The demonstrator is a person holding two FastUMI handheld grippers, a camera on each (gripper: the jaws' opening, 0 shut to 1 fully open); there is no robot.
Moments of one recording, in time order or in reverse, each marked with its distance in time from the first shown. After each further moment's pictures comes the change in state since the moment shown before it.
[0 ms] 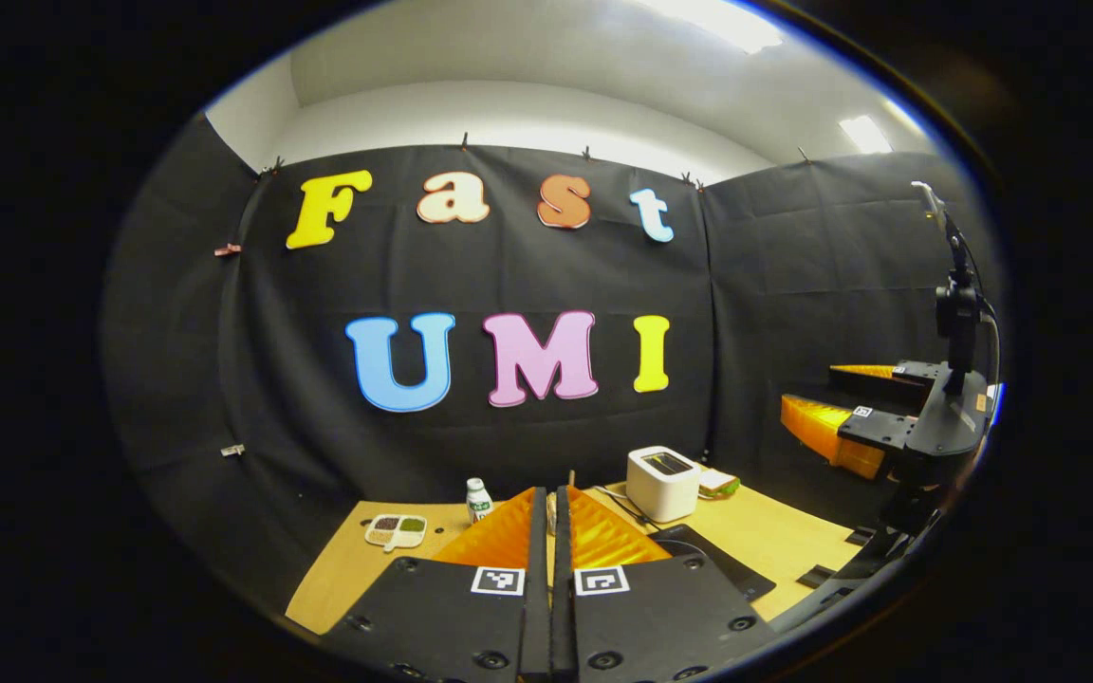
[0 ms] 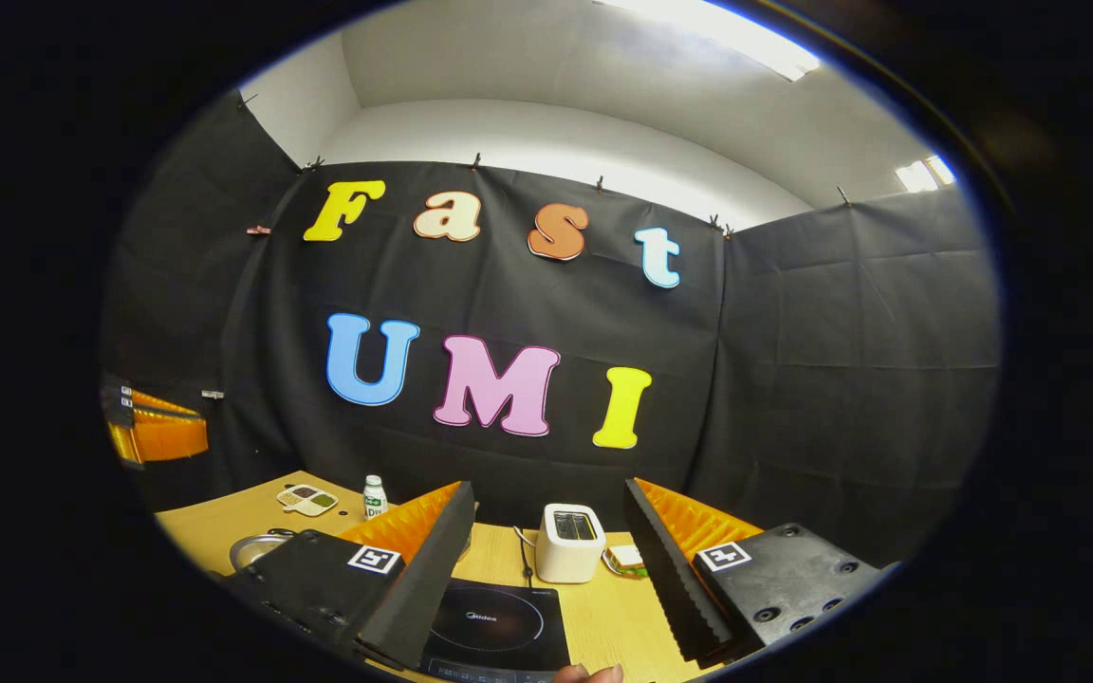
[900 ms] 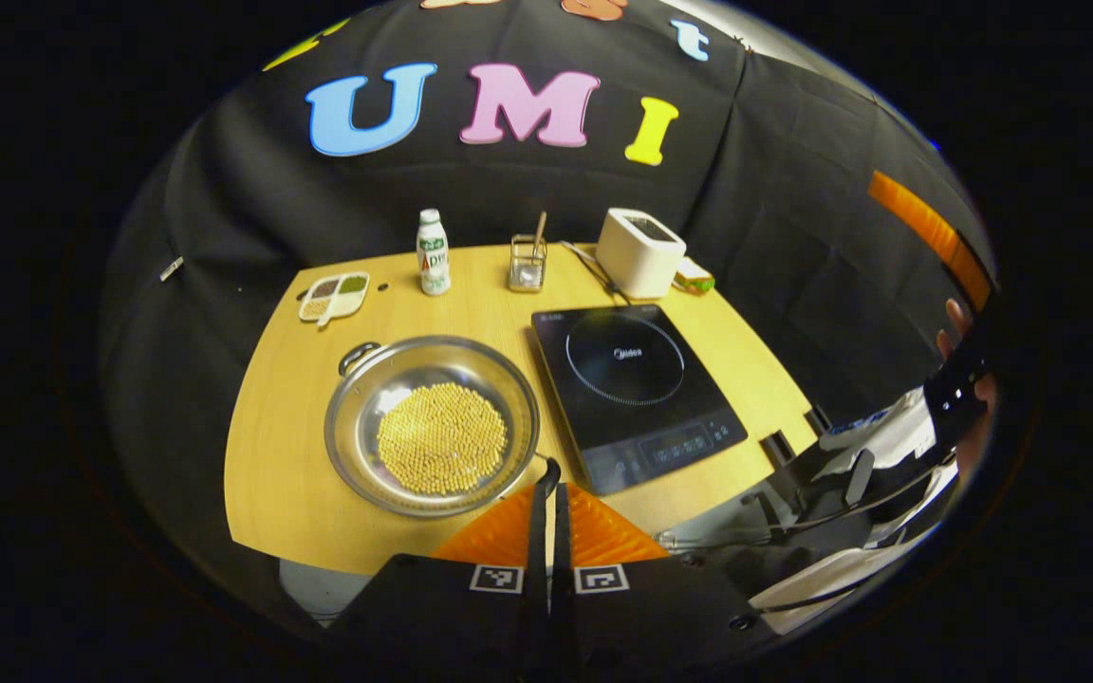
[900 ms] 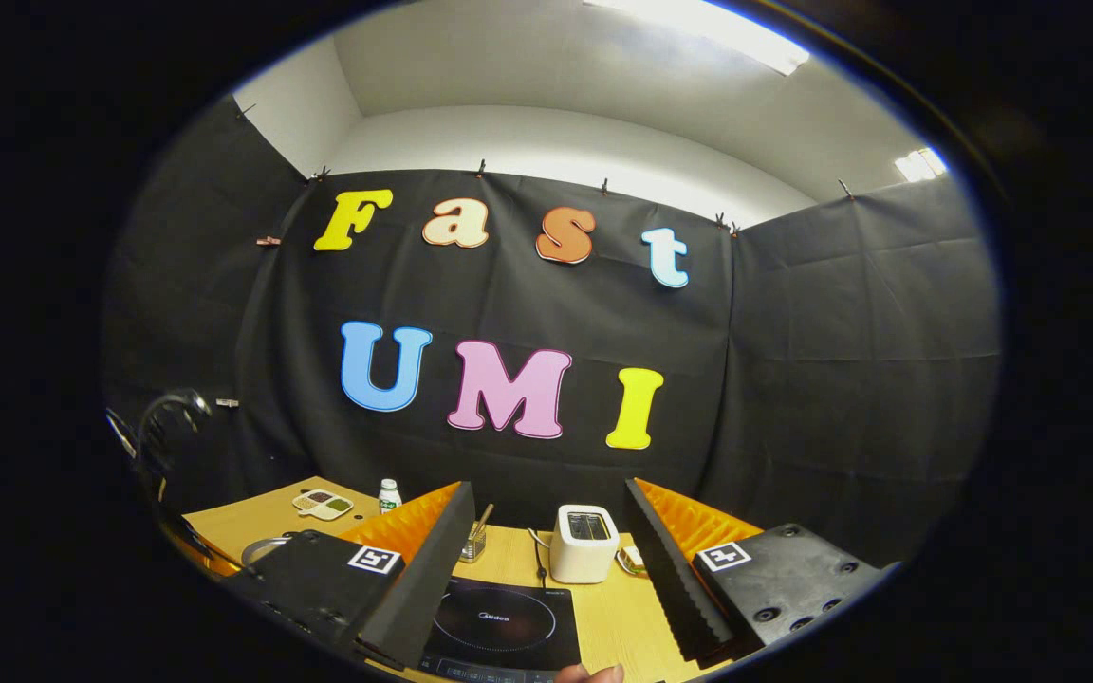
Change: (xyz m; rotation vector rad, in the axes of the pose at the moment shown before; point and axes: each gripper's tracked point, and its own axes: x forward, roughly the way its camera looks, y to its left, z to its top) left arm -0.025 -0.014 -0.212 -0.138 0.807 -0.152; right arm -0.008 0.004 -0.004 0.028 -0.014 0.045
